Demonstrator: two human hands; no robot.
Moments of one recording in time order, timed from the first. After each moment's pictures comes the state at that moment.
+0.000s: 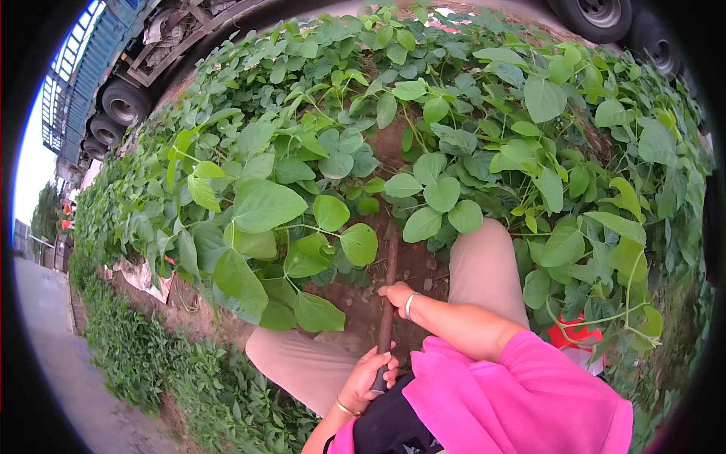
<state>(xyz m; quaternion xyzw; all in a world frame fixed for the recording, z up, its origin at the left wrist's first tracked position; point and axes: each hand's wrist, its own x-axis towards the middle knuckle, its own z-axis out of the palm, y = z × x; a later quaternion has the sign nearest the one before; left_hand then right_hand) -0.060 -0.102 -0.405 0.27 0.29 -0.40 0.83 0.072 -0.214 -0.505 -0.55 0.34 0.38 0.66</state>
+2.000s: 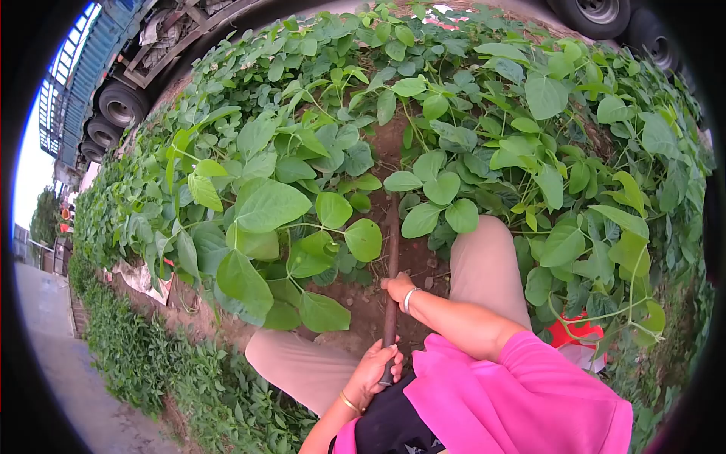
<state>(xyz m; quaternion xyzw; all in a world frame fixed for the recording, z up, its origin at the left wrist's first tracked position) -0.050 -0.111 -0.409 0.36 0.30 -0.40 0.78 0.079 -0.206 -0.541 -0.67 0.31 0.28 0.62</state>
